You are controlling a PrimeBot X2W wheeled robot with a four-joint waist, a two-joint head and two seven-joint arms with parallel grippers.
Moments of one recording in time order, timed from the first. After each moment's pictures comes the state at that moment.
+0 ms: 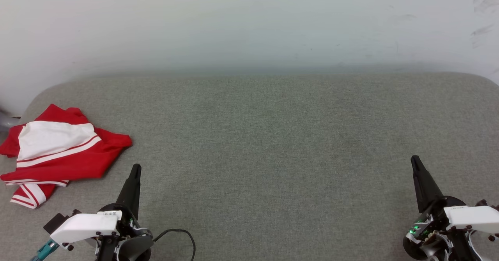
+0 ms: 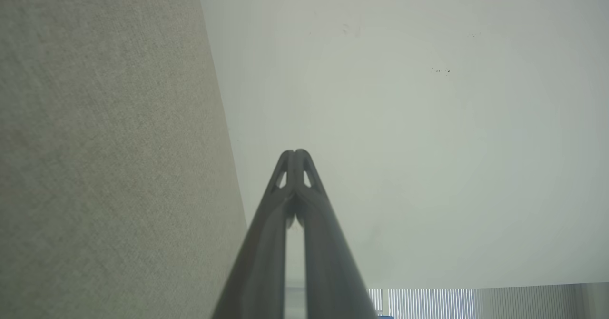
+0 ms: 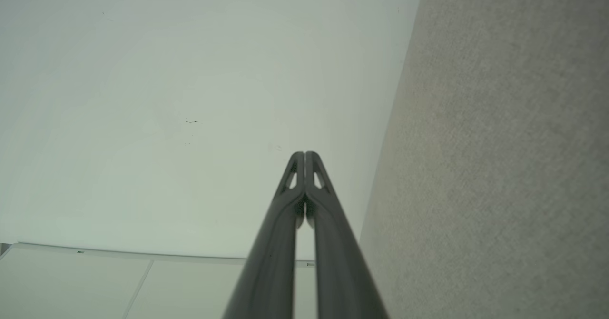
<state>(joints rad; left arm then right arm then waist) -0.11 0.05 0.11 0.25 -1.61 -0.13 0.11 -0.10 -0.05 -0.11 0.25 1.62 0.13 0.12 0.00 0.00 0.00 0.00</state>
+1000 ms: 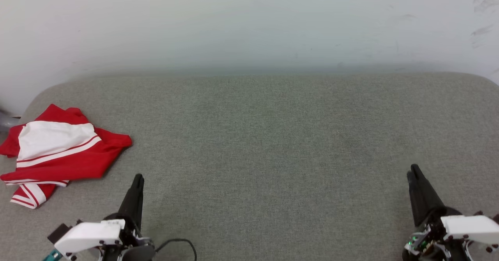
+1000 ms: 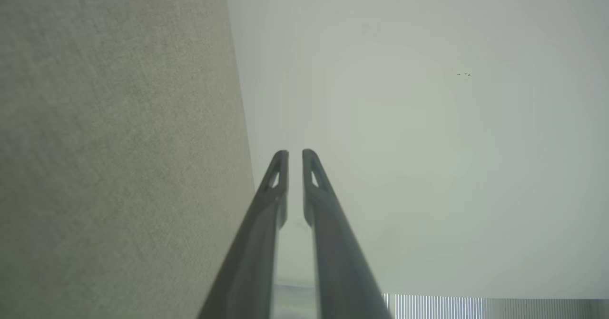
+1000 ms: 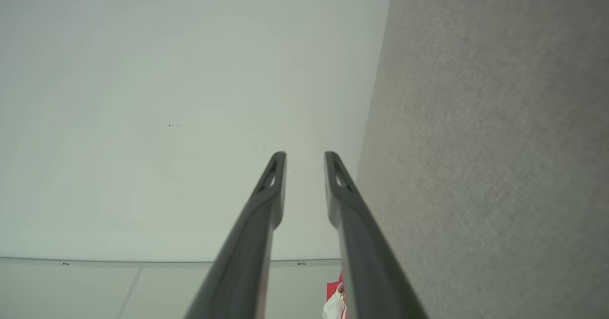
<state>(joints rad) -0.10 0.05 0.11 0.26 -1.61 -0.13 0.11 -0.09 -0.05 -0.11 0.26 1.62 0.13 0.12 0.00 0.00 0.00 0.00</state>
